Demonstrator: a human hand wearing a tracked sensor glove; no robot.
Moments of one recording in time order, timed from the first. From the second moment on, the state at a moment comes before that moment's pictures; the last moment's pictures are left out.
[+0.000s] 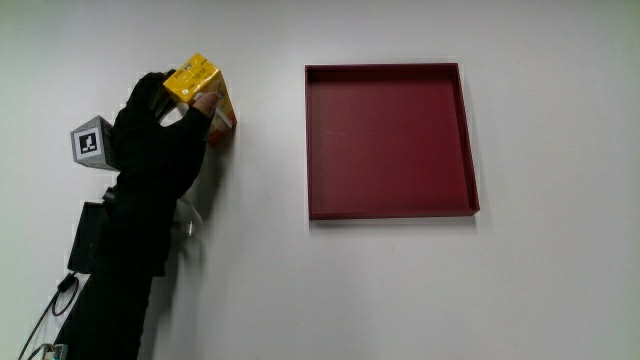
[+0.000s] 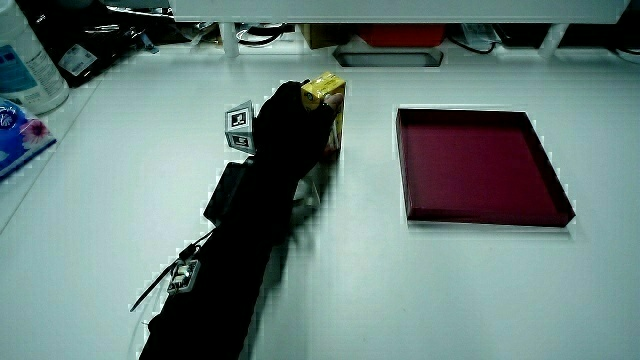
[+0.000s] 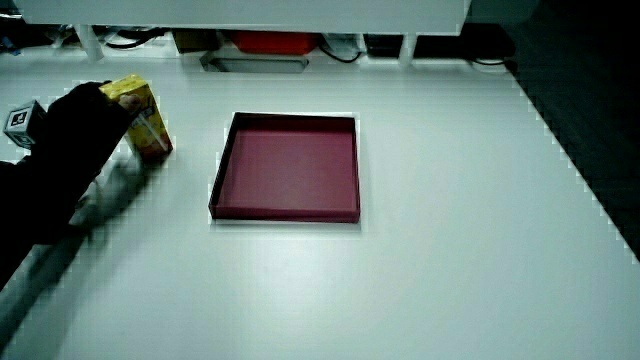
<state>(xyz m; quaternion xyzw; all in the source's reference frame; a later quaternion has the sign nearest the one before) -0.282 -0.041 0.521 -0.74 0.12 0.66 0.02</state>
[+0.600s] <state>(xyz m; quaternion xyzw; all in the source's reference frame) -0.282 -0.037 0.522 -0.73 0.12 0.68 0.01</state>
